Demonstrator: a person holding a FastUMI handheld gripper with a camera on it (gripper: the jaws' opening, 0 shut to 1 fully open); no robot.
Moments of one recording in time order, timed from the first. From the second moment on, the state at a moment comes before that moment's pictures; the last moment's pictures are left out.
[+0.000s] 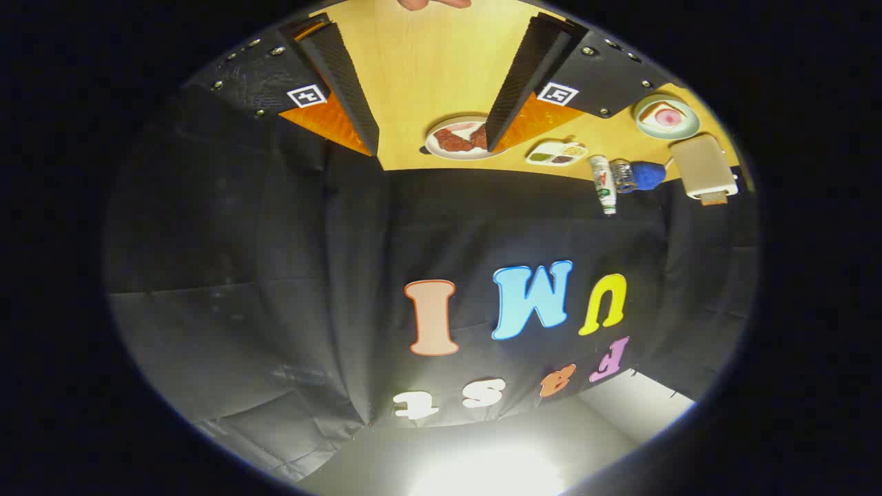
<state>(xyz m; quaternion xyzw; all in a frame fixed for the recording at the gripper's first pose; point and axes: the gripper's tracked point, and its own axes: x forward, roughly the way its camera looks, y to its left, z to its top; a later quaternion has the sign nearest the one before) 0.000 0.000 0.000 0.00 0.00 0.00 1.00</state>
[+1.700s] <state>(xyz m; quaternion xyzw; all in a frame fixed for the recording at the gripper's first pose) -0.032 0.121 -0.161 -0.26 0.21 0.19 0.92</state>
